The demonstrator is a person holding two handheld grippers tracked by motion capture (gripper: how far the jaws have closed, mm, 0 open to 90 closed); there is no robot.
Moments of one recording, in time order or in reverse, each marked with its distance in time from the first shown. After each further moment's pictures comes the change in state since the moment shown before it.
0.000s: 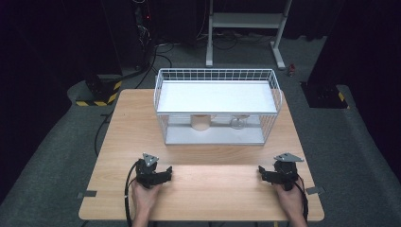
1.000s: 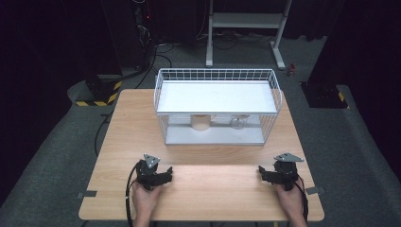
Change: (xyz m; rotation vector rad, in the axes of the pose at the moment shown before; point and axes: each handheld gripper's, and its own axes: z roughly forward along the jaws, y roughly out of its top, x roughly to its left) left arm -0.003 -0.002 0.000 -0.005 0.020 0.018; right arm 0.000 0.000 0.000 0.001 0.000 0.002
